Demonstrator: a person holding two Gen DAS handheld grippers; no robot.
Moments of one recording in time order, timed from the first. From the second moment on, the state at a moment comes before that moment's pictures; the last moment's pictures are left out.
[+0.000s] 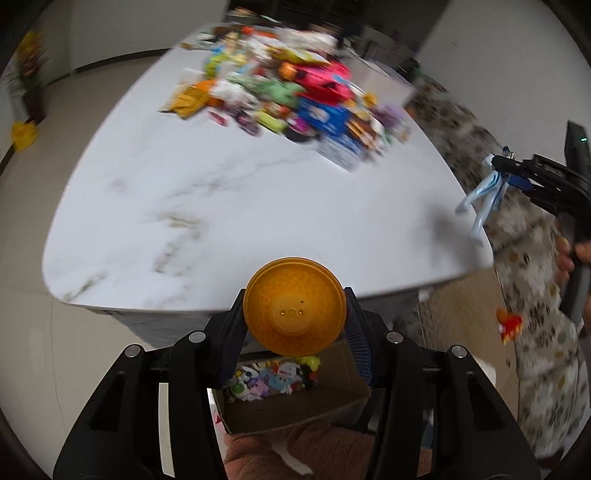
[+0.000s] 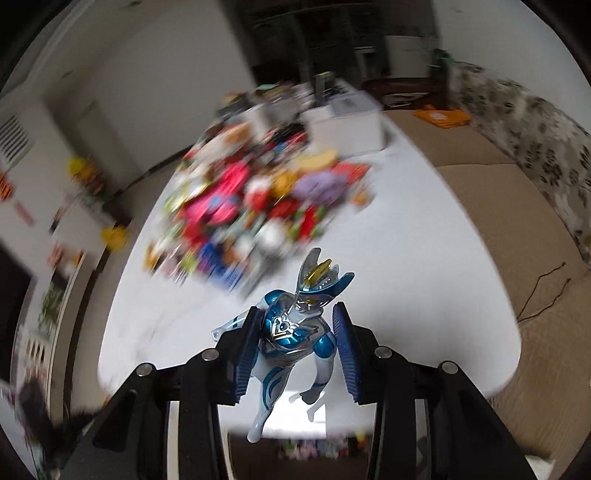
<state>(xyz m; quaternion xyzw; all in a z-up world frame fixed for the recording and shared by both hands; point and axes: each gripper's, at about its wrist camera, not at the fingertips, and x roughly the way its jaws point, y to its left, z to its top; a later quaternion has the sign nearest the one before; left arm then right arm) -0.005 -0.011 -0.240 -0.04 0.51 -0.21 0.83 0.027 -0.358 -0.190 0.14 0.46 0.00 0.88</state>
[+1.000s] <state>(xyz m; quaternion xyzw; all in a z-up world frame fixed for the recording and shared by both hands) -0.042 -0.001 -0.590 0.01 0.77 -0.03 0.64 -0.078 -0.285 -0.527 0.14 0.68 -0.10 0.71</state>
